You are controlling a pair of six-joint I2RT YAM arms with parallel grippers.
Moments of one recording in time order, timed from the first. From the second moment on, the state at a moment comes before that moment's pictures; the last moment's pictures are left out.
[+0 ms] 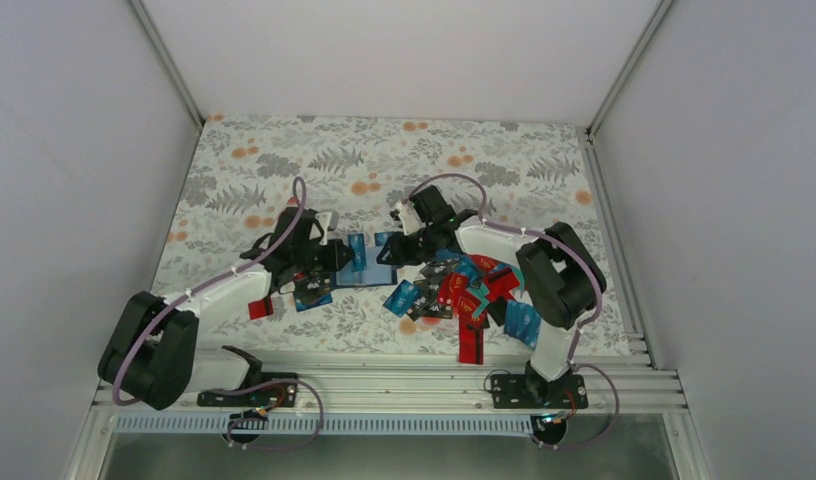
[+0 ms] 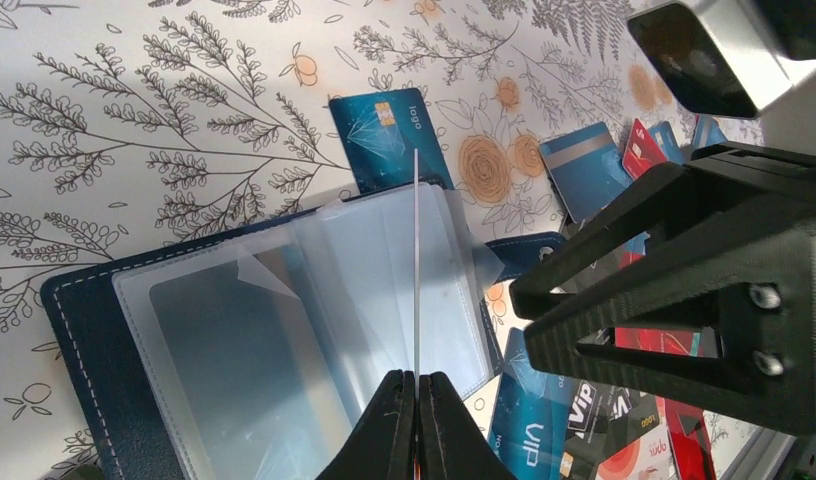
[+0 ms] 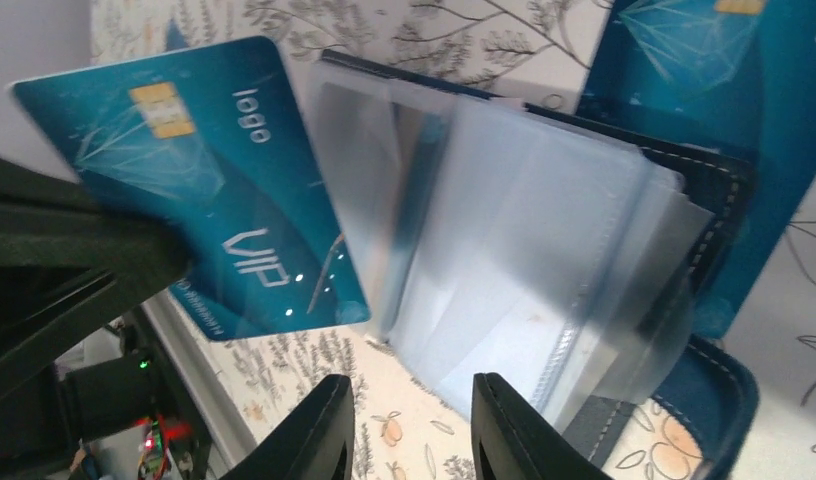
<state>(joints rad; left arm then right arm) -0.43 1.28 0.60 -0.09 0.39 -0.51 0.65 1.83 1.11 -0.29 -0.63 0.50</state>
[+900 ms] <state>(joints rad) -0.43 1.37 0.58 -0.03 0.43 -0.51 0.65 1.90 1.07 -0.30 -0.48 0.48</state>
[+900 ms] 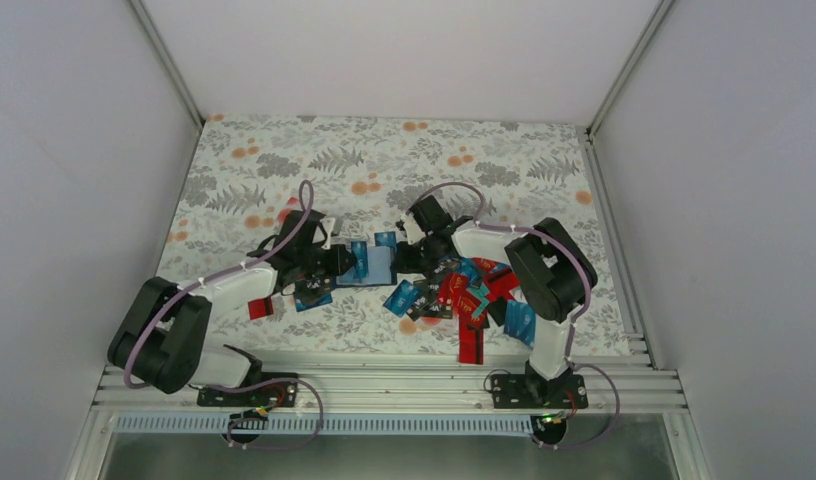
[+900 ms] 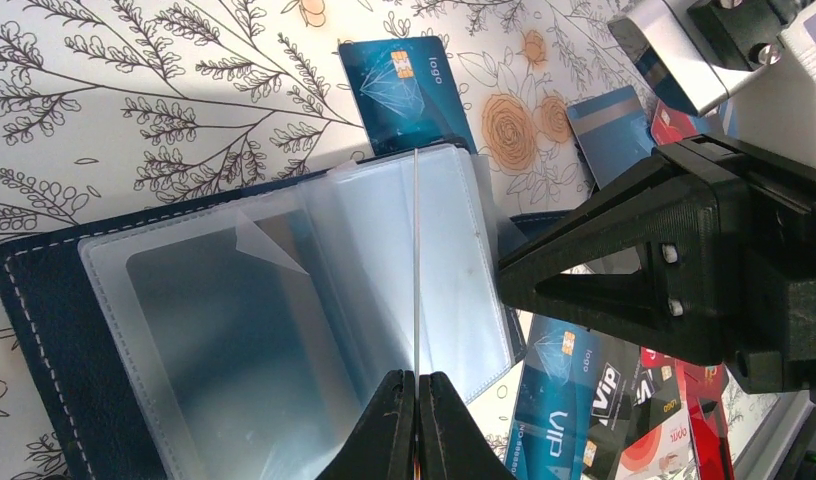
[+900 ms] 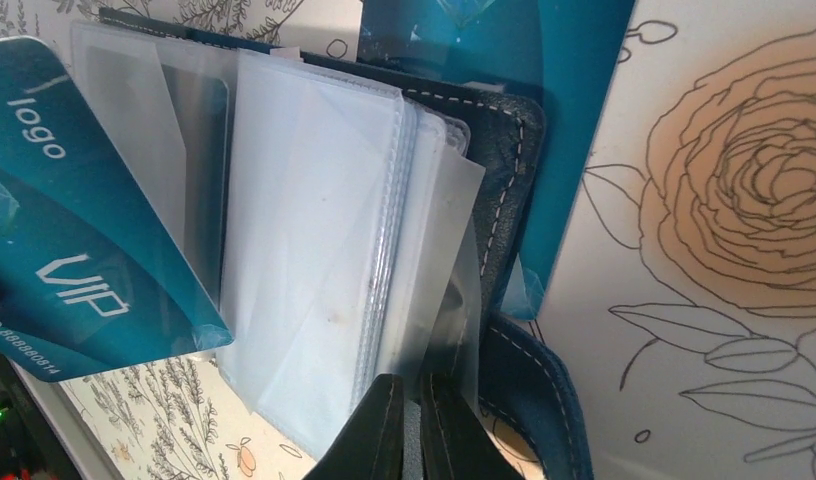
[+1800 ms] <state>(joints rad) -0.42 1.45 0.56 0.03 0.46 -0.55 0.65 1.90 1.05 -0.26 -0.51 0.48</state>
